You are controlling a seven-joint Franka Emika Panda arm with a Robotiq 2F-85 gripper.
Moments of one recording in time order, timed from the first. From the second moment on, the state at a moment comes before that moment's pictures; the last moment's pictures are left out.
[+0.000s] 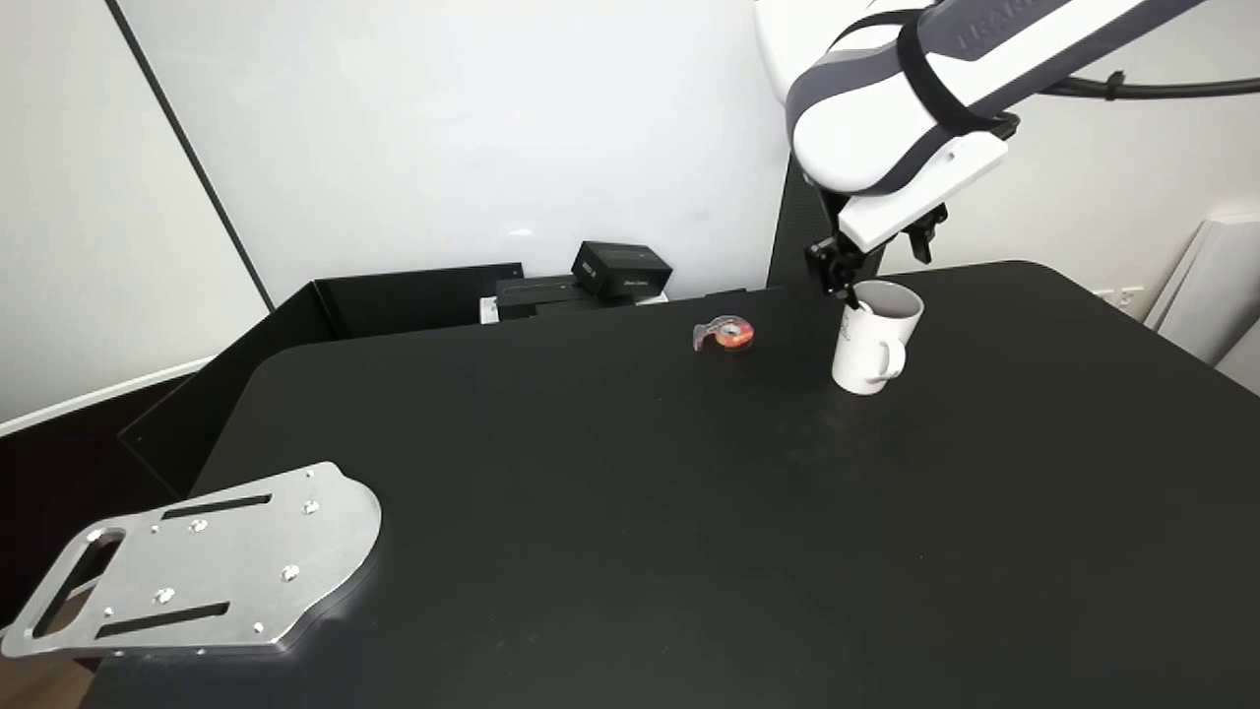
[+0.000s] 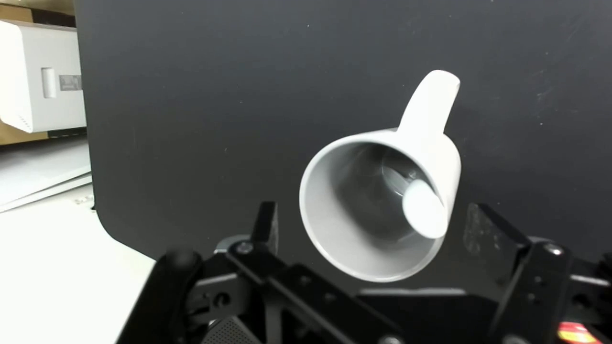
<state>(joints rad) 0.31 0.89 -0.12 -1.33 -0.45 2.03 0.43</state>
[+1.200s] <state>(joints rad) 0.32 0.91 -0.12 -1.33 -0.45 2.04 0.43</state>
